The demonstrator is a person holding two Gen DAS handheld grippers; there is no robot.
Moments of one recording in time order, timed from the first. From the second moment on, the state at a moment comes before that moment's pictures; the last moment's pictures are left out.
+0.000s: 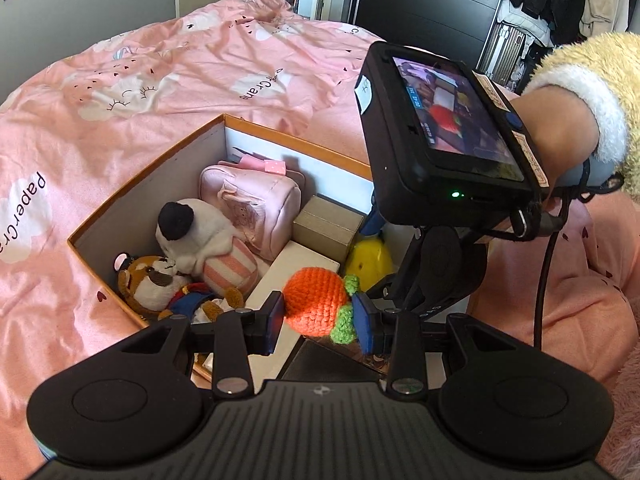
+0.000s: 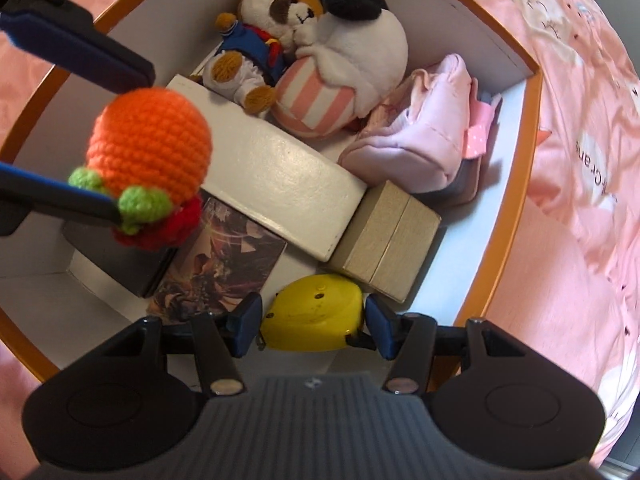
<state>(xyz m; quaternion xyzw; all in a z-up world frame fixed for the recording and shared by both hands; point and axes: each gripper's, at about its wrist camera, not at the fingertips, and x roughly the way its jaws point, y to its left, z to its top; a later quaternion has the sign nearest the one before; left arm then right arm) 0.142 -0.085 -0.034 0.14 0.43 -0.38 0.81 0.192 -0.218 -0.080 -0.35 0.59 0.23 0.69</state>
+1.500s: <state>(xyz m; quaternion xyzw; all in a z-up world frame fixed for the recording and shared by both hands) 0.146 -0.157 -0.096 -0.10 0.58 -0.30 0.75 0.139 -0.305 -0.003 -0.15 0.43 0.15 0.88</state>
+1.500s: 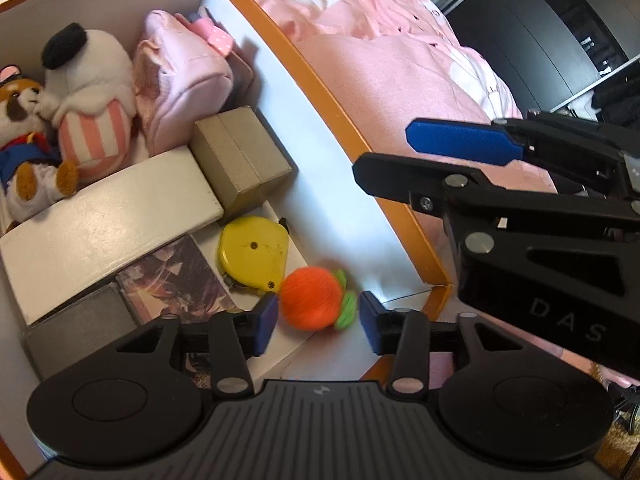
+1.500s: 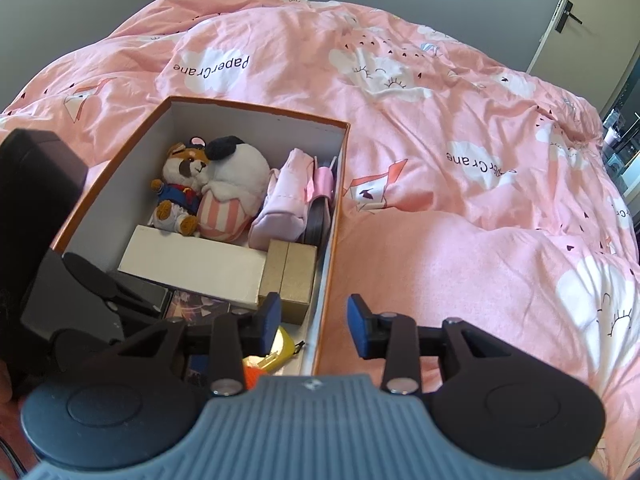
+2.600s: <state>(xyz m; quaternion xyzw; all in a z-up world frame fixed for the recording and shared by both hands) 0.015 -0.013 0.019 0.02 0.35 -0.05 0.94 0.019 -0.220 0.035 -0.03 0.32 0.12 0.94</state>
